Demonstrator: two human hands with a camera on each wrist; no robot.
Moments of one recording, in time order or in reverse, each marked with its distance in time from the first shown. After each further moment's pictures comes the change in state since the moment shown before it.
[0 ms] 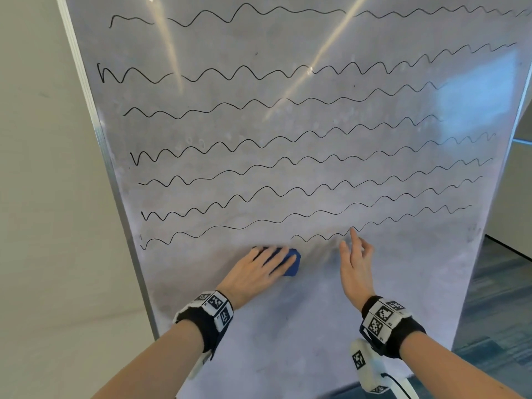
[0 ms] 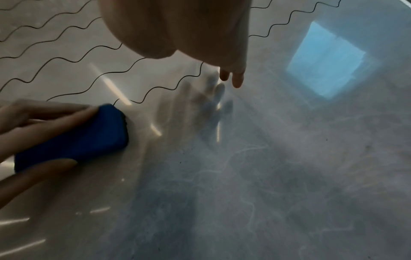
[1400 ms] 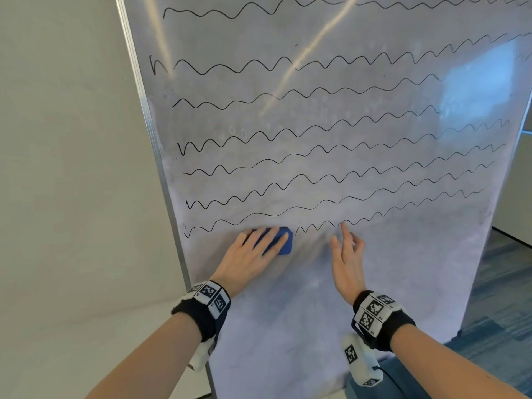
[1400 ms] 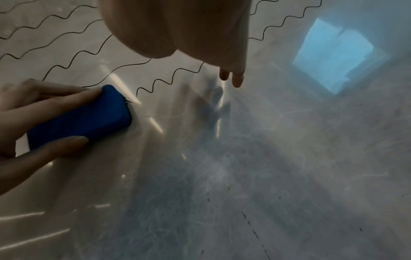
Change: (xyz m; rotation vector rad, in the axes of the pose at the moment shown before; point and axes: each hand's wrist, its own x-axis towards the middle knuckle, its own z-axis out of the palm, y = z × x) left_hand -0.066 -0.052 -0.029 0.014 0.026 -0.107; right_hand -0.057 -0.037 0.068 -0.002 -0.012 -0.005
